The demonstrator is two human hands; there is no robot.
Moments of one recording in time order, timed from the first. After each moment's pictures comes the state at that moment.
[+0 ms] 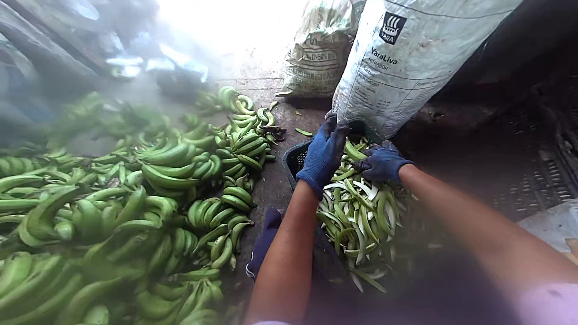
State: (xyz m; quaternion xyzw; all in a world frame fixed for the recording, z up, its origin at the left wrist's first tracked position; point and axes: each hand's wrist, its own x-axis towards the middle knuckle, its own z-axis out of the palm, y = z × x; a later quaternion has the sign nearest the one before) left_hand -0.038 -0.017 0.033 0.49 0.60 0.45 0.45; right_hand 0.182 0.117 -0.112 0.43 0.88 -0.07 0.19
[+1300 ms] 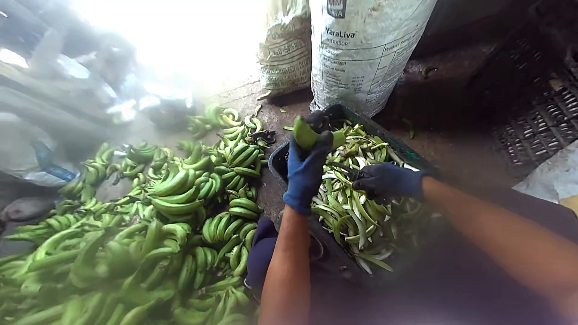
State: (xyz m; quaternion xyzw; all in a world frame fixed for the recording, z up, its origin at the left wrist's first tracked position) left_hand -0.004 -0.047 0.007 0.48 0.50 0.56 0.45; right_hand 0.213 -0.009 -0.049 0.53 0.62 -0.58 0.02
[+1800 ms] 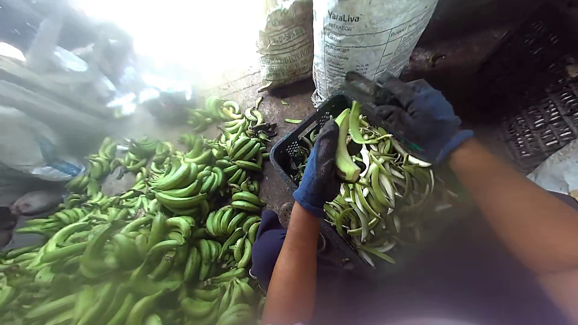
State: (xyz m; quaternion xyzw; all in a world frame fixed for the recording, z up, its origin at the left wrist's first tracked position) left_hand 0.011 -0.068 0.015 0.46 0.41 0.50 0.61; right_hand 0.248 0.042 0.001 0.51 0.82 -0.14 -0.23
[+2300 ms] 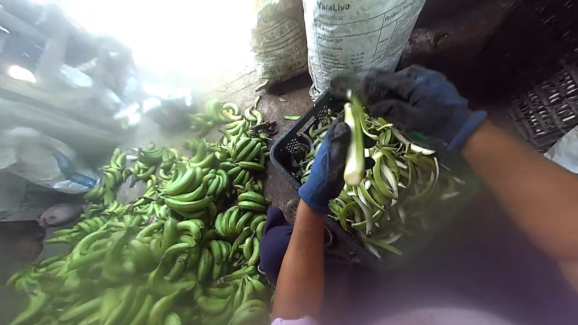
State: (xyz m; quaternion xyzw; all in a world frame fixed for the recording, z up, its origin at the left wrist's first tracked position) left_hand 0.035 -0.059 0.028 0.45 0.42 0.47 0.63; right_hand 0.254 0.040 0.011 0.39 0.85 -0.18 -0.30
